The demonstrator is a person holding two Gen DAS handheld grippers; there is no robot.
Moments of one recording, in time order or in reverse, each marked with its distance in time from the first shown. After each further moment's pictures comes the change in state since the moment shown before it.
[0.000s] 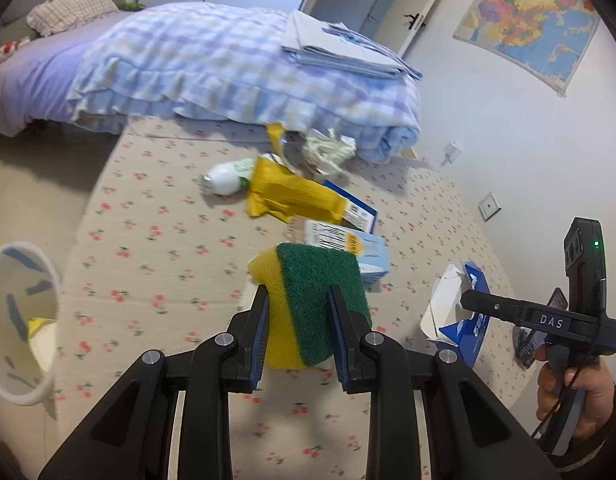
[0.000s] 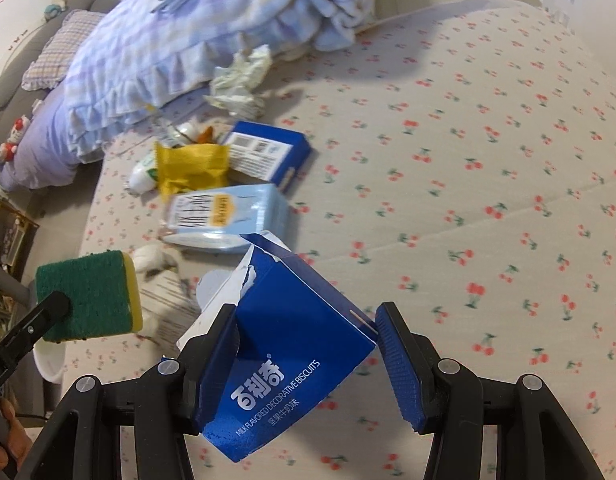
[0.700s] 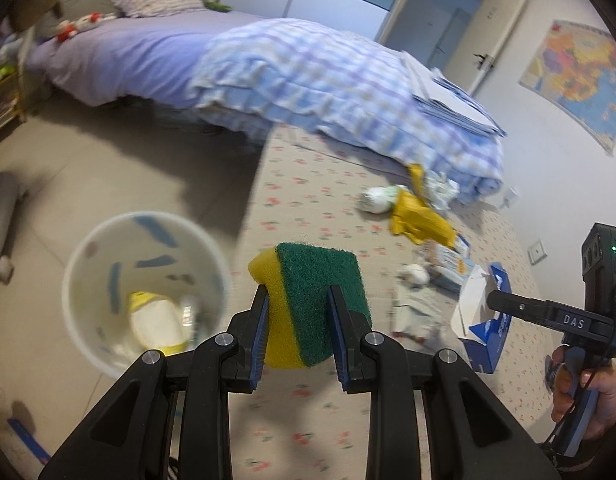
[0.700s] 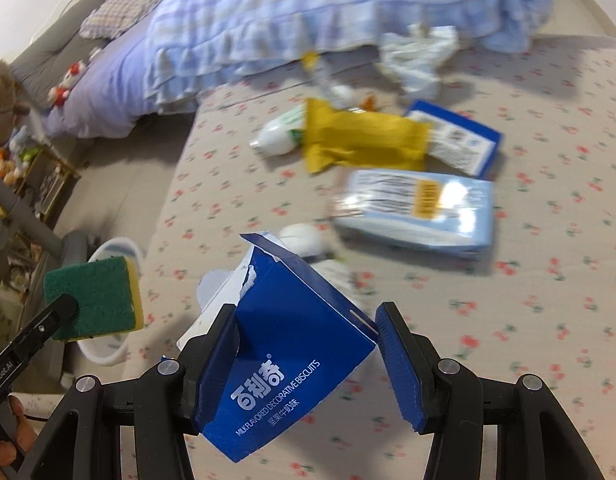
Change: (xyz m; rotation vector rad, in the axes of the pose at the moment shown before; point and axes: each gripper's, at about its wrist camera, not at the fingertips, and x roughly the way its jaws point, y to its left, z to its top) left arm -0.080 0.139 -0.022 -0.174 -0.068 0.176; right arm 0.045 0.131 -0.005 -0.160 0.052 0.110
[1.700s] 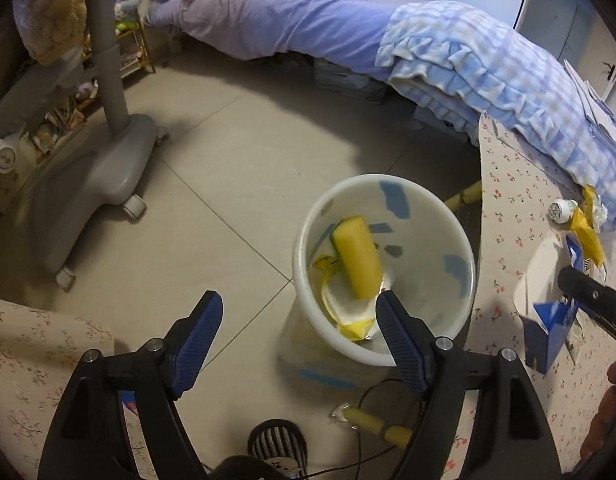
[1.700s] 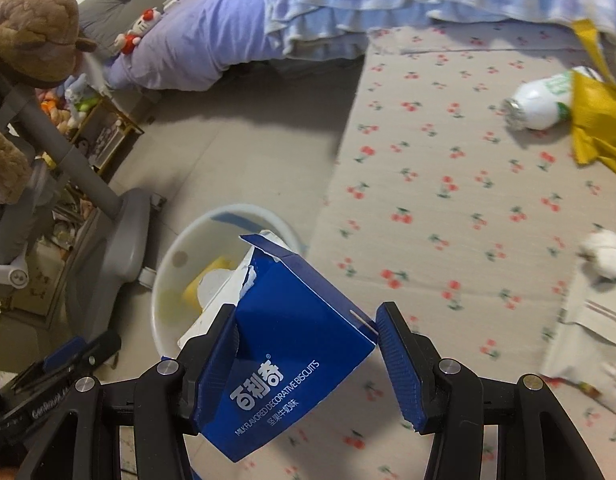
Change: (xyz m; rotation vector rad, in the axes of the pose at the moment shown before) left arm -0.024 0.140 -0.006 -0.166 0.125 0.461; right arm 0.101 0.161 -0.004 -0.111 0.053 0.160
